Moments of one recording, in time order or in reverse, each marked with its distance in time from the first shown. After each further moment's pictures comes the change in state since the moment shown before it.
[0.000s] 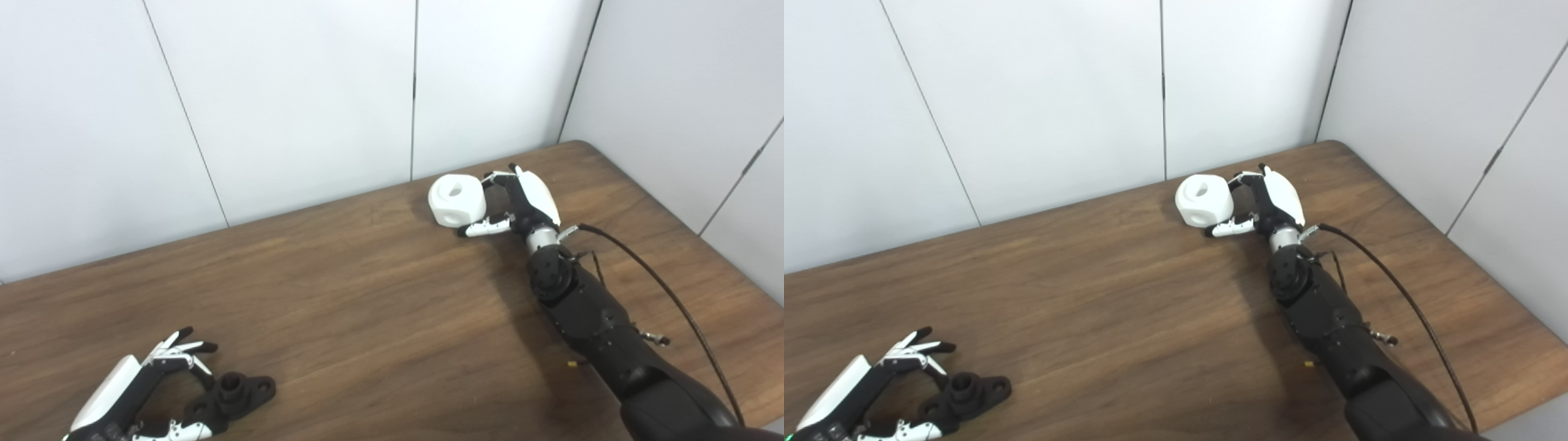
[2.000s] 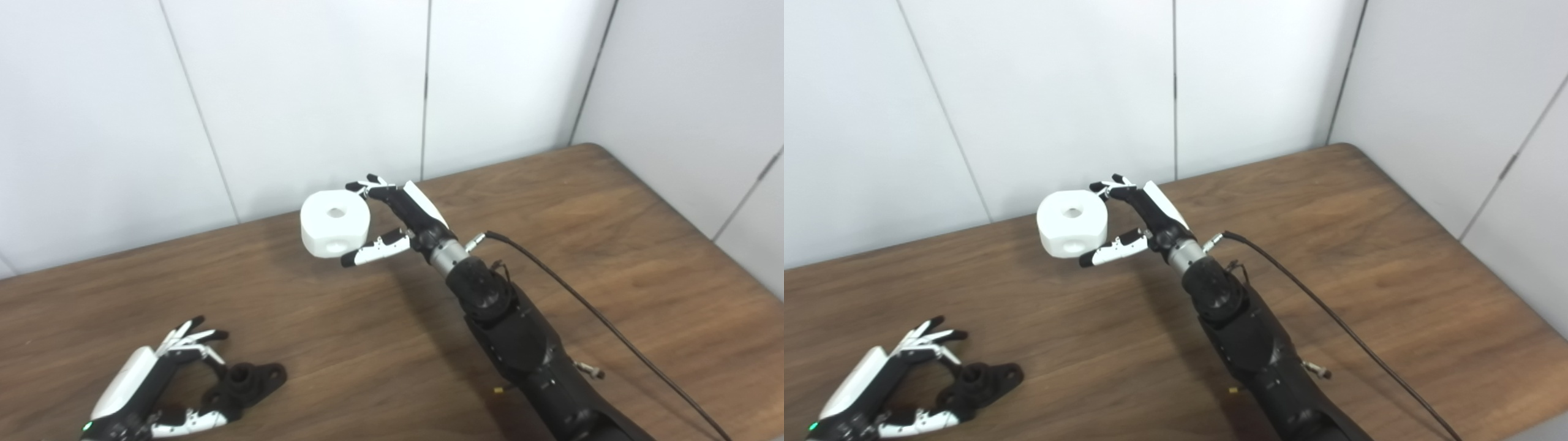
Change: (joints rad) left arm -0.035 -0.024 -0.053 0.117 0.054 -0.080 0.119; right arm 0.035 0.244 0.040 -0.367 0.154 -0.038 0.388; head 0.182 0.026
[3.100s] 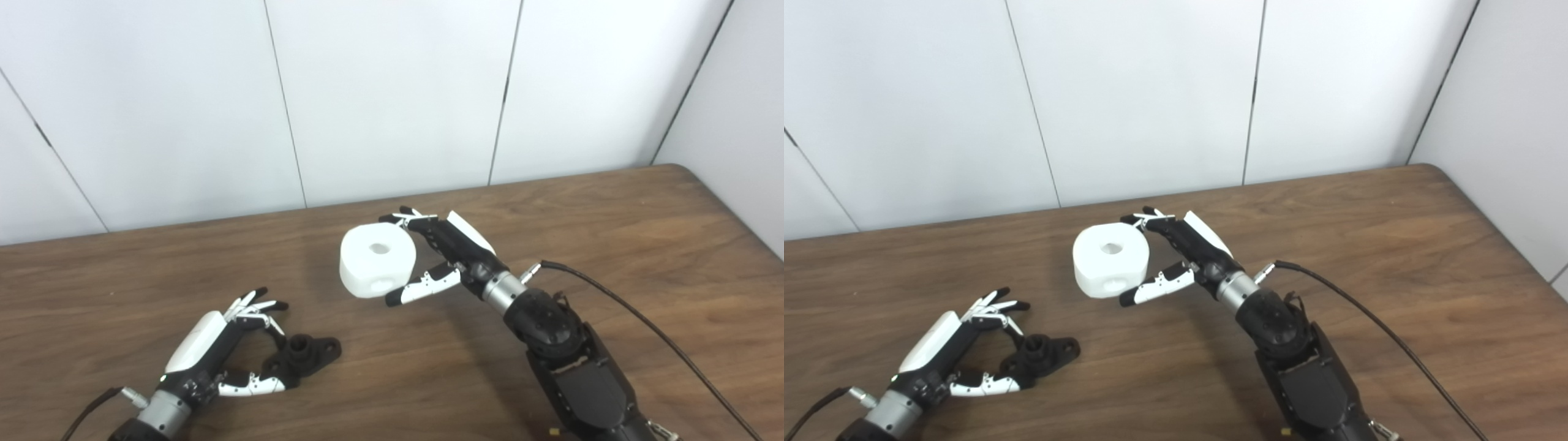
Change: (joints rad) left arm -0.006 -0.034 -0.029 0.014 0.054 0.023 0.077; right arm 0.110 -0.009 0.039 -0.244 0.059 0.144 0.195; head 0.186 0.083
